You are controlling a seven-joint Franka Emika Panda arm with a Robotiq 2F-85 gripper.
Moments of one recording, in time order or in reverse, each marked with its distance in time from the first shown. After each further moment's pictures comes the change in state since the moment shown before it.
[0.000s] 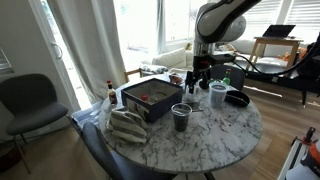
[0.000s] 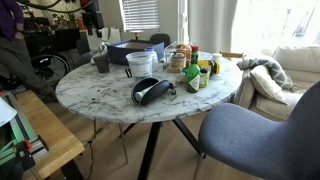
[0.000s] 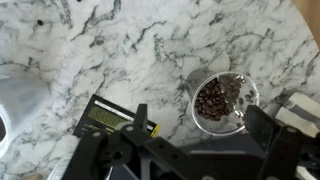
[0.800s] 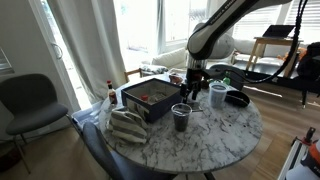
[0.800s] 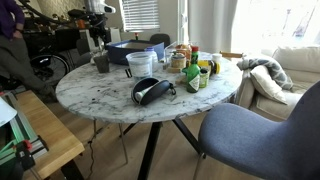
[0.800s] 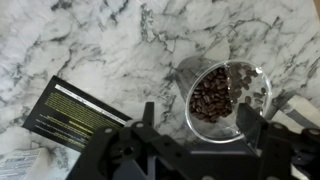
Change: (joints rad) arm 0.020 0.173 0.000 0.006 0.131 0.197 -0.217
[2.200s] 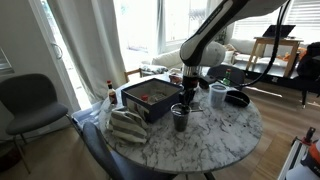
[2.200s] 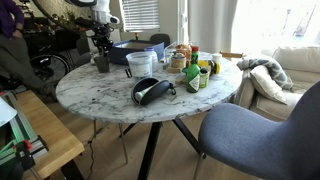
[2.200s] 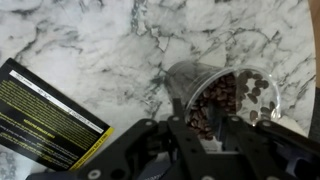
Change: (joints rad) arm -0.005 0.133 0.017 0.066 0.099 0.001 -0.222
